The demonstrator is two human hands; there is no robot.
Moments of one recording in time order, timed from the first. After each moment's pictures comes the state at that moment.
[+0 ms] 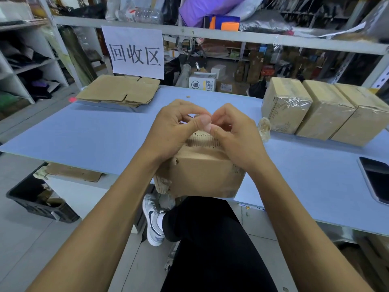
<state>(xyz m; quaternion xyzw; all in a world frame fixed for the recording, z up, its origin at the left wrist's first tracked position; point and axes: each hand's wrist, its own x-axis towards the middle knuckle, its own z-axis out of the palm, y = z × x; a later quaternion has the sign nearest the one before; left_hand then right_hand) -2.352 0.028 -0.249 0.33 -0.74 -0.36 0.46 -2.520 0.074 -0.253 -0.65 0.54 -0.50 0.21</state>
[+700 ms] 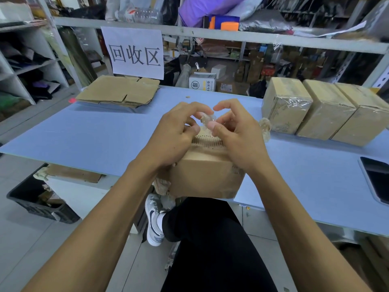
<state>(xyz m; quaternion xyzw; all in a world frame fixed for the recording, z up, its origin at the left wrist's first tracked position) -2.354 0.033 -0.249 0.34 -0.80 -0.29 0.41 -2.523 0.073 -0.256 -0.63 0.52 -0.53 0.23</state>
